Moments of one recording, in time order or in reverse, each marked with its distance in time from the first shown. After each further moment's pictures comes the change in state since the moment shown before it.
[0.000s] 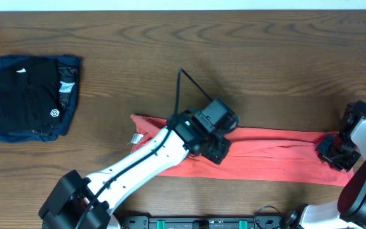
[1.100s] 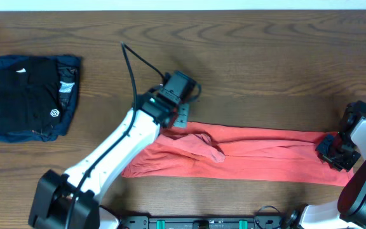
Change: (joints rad) left arm 0.289 -0.027 0.001 -0.036 -0.432 -0.084; right arm 0.000 0.000 0.000 0.001 -0.001 0.000
